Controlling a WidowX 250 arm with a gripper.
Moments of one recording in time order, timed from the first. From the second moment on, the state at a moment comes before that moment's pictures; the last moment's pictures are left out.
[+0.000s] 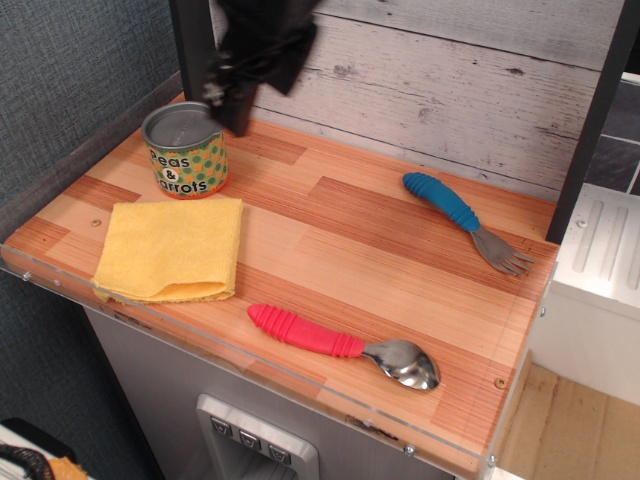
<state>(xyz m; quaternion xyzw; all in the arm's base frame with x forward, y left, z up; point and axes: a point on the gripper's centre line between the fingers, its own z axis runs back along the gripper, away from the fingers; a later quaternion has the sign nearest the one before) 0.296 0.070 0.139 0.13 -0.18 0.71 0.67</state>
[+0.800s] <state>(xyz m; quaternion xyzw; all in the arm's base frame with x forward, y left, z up) 0.271 0.166 0.112 0.14 -0.18 0.87 0.43</state>
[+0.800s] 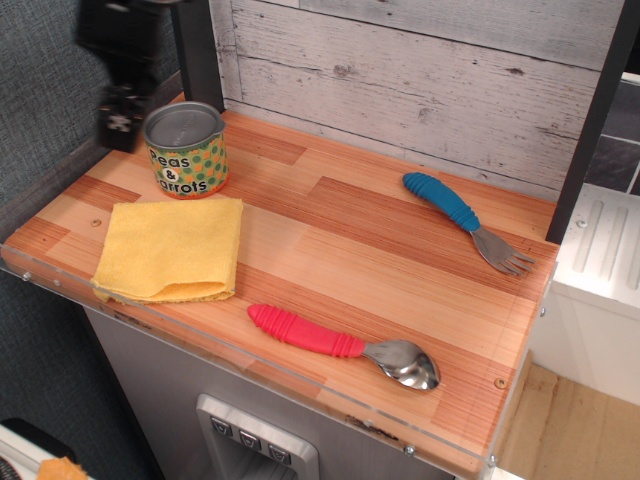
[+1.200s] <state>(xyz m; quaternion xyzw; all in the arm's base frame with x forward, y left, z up) 0.280 0.193 0.094 0.13 -0.16 0.91 0.36</state>
